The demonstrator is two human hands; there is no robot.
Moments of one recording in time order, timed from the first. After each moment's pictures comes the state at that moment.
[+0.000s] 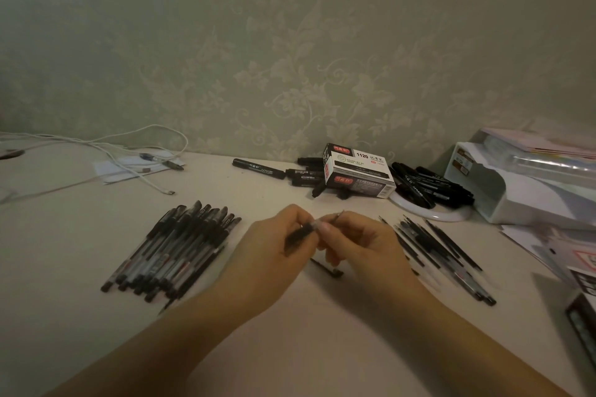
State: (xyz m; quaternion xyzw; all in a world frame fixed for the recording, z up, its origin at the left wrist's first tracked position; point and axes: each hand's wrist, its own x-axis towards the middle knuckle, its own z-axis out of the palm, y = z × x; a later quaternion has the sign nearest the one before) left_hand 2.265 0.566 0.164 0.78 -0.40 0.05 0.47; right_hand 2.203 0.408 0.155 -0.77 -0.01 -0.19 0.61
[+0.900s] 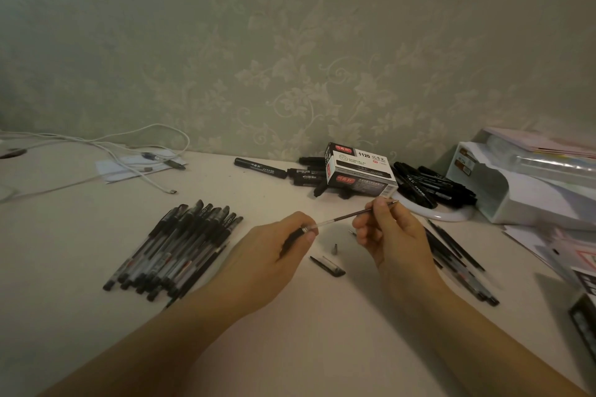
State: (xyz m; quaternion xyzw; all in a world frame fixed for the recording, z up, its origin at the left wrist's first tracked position) left_hand 2.275 0.573 0.154 0.81 -0.43 0.05 0.40; right_hand 2.211 0.387 0.158 -0.58 0.11 -0.28 0.75
